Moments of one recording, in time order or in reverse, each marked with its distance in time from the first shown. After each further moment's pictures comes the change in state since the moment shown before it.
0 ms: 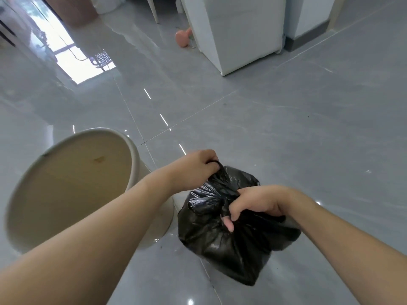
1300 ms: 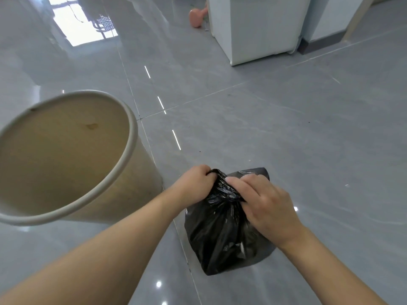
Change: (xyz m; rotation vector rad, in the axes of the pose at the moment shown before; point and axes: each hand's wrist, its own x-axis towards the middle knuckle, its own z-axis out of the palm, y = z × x) left_hand -0.003 -0.029 0.076 -0.250 0.099 -0.256; right_hand -0.019 0.053 0.028 -1.287 1.261 -0.673
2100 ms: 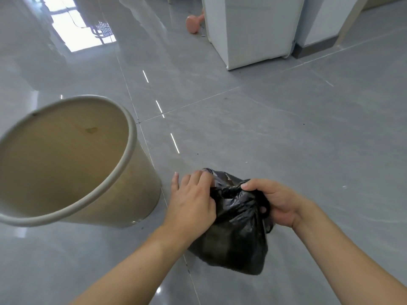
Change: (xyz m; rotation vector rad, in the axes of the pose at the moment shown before) left_hand -0.056 -0.010 0.020 0.403 0.345 0.361; right_hand 0.023 0.027 -0.013 1.573 -0.718 1.192
